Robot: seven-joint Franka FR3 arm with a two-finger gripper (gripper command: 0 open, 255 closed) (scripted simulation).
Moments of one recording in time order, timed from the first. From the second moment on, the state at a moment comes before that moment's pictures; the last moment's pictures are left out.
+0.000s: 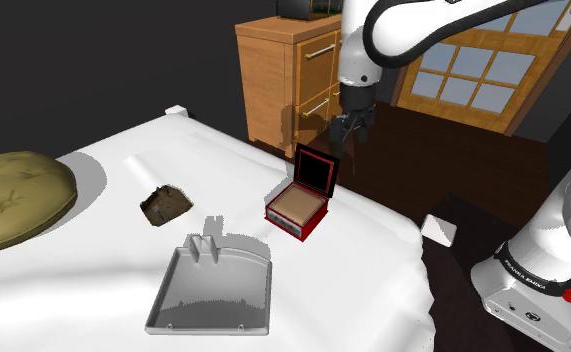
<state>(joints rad) 0.12 -0.23 0.22 -2.28 0.13 1.95 0.20</state>
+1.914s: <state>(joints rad) 0.15 -0.09 0.27 -2.29 0.13 2.08 0.24</state>
